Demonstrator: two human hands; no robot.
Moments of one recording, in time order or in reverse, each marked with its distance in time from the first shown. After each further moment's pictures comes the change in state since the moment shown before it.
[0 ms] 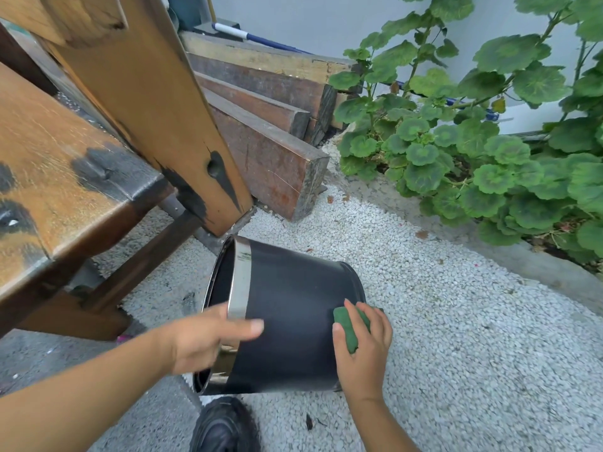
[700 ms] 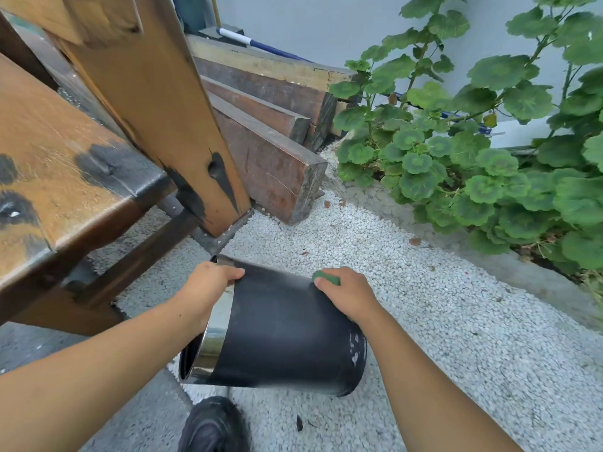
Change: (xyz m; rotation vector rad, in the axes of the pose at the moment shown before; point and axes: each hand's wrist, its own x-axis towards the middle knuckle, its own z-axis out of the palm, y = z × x) left_hand 0.019 0.044 0.012 -0.049 0.631 0.218; right_hand 0.120 -0.042 -0.013 -0.025 -0.615 0.119
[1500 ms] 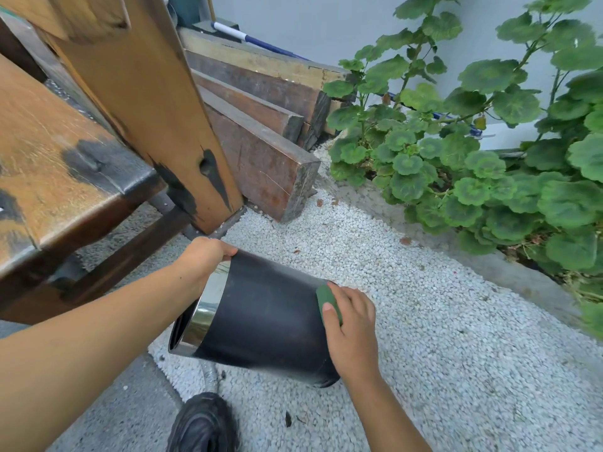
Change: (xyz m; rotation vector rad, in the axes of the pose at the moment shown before) left_hand 0.045 0.032 0.013 0.158 0.113 -0.073; right_hand -0.081 0.019 0.026 -0.103 0.355 -0.100
